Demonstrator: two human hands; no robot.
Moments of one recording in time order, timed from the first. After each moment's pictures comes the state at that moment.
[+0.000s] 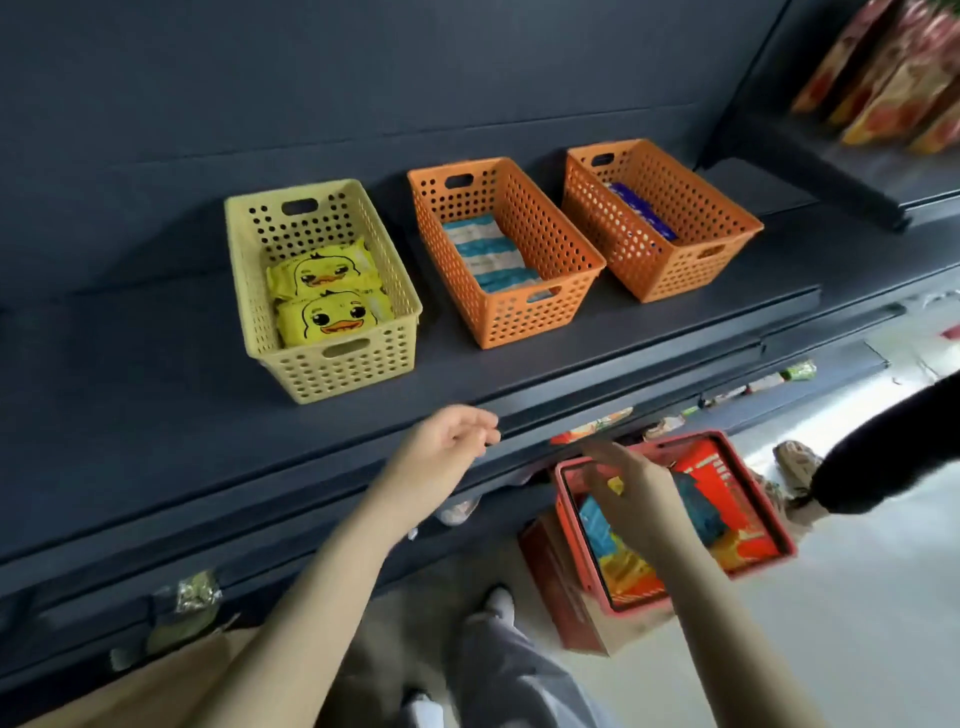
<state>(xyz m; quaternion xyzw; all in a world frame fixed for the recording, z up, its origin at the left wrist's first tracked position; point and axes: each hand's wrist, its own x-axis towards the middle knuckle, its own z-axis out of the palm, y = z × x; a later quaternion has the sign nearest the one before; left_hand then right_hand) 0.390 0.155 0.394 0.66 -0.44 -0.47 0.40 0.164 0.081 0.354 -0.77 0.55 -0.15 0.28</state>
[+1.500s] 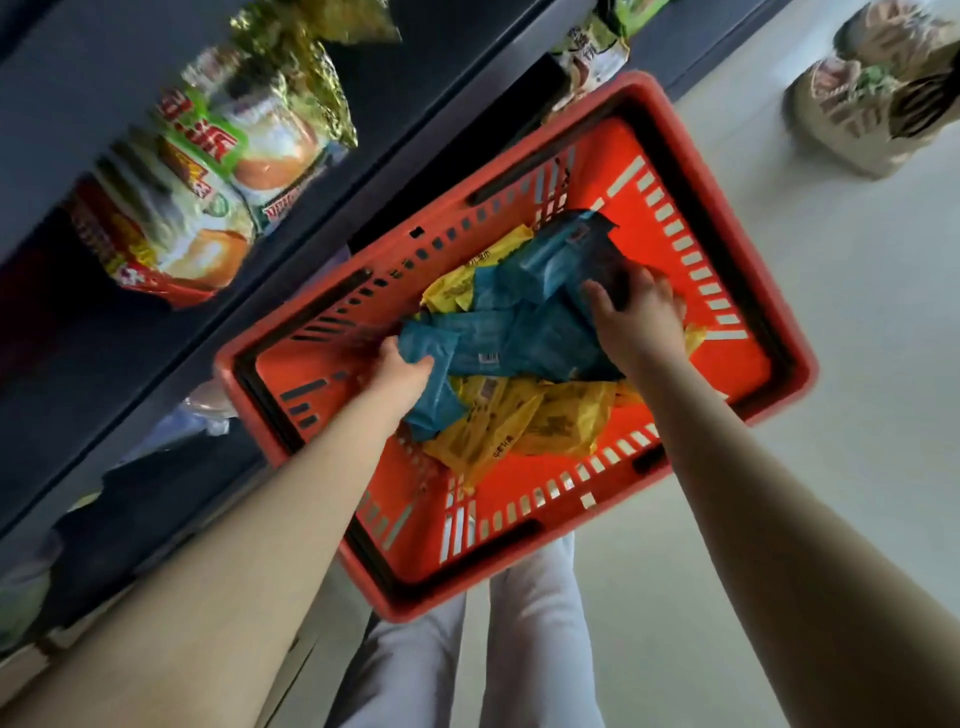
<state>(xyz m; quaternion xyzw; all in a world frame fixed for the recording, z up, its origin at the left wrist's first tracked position) 0.089 -0.106 -0.127 0.84 -0.22 -0.50 0.01 -0.149 -0.169 -0.096 -0.51 0.78 0.01 0.38</state>
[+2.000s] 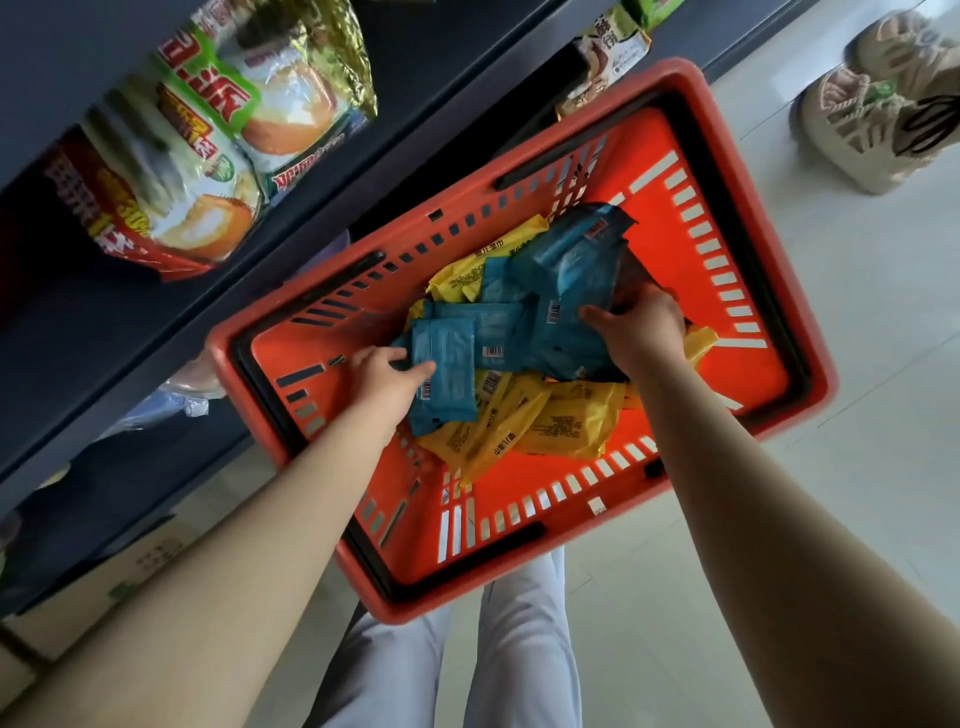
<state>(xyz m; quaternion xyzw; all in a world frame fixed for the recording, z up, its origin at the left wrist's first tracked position) 0.102 -0.081 -0.139 0.85 -0.23 -0.46 0.06 -0.141 -0.173 -0.116 -0.43 0.81 0.02 0.39</state>
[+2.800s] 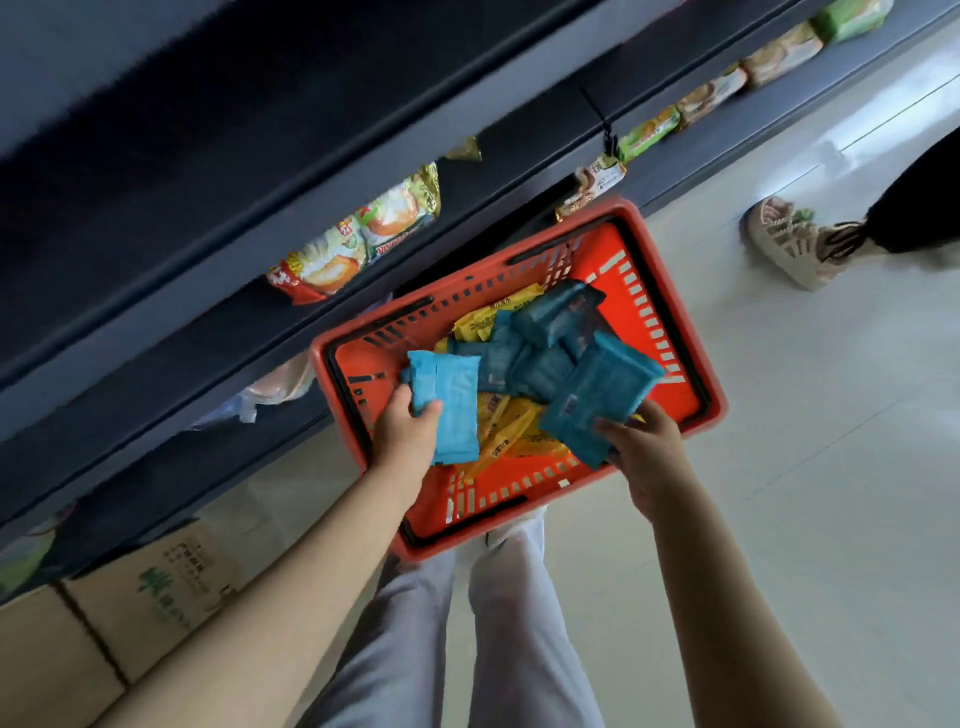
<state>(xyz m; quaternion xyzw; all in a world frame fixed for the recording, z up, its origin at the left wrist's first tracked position) 0.070 -0.044 0.011 0.82 -0.14 -0.49 0.26 -0.160 -0.084 0.038 -0.22 0.71 -0.23 0.63</state>
